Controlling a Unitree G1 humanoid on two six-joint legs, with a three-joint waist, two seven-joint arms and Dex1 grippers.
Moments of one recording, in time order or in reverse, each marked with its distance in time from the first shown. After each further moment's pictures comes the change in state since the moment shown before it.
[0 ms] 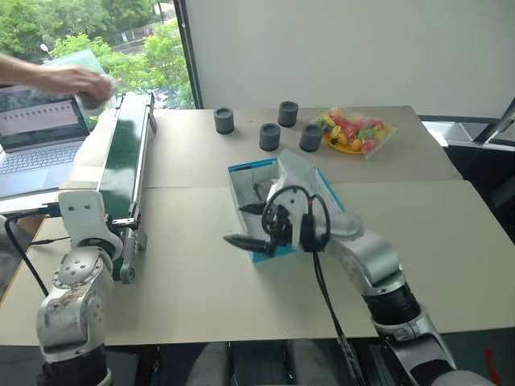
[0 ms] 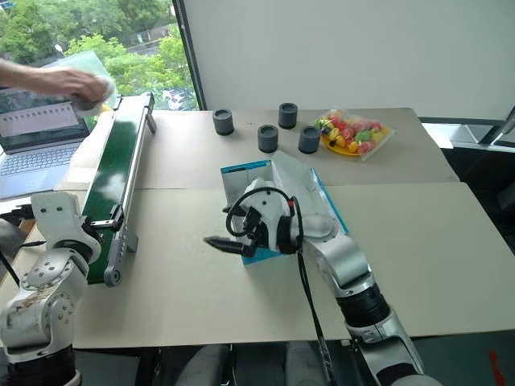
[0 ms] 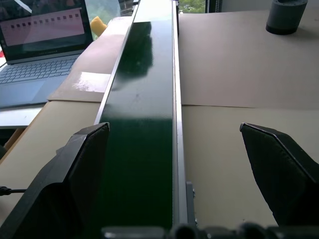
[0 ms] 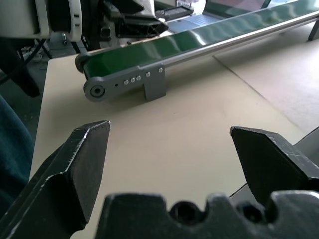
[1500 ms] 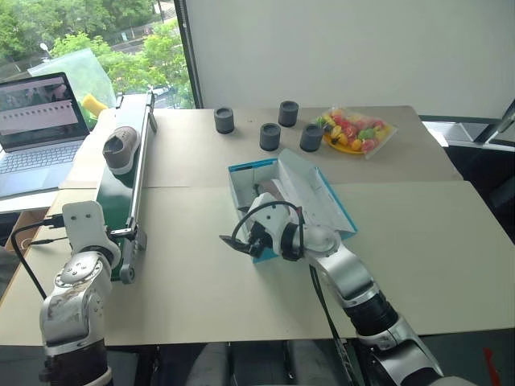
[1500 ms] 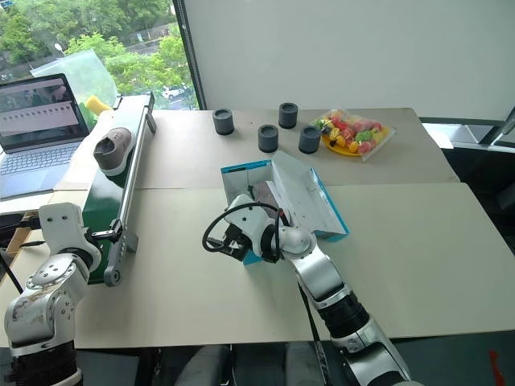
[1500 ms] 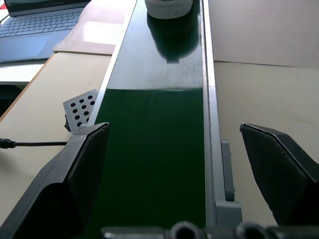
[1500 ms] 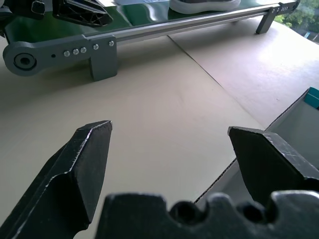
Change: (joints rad) left arm -0.011 -0.020 0.013 0.108 0.030 0.043 0.012; right arm 0.031 0.089 0.092 0.088 -0.233 -0.156 -0.175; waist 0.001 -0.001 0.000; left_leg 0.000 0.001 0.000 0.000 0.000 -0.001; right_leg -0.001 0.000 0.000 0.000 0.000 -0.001
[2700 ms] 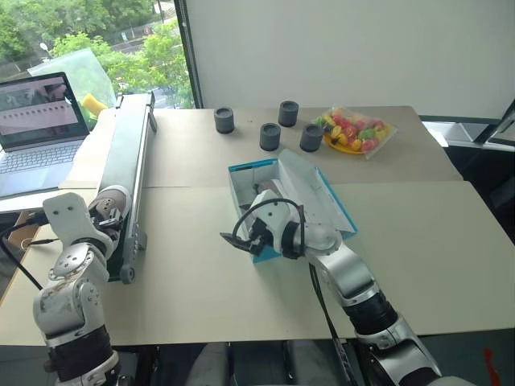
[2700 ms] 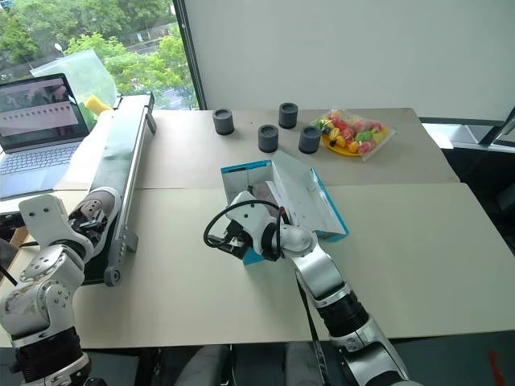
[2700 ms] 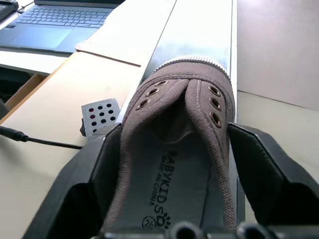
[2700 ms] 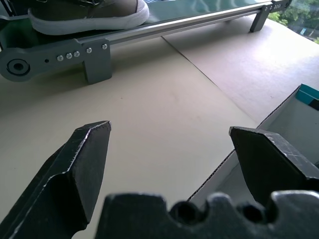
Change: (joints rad) left arm -0.103 -0.060 0.113 0.017 -0.050 0.048 0.064; right arm -0.003 0.007 -0.026 -0.001 0.008 0.026 -0.010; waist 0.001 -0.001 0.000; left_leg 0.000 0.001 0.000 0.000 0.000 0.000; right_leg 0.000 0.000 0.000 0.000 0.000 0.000
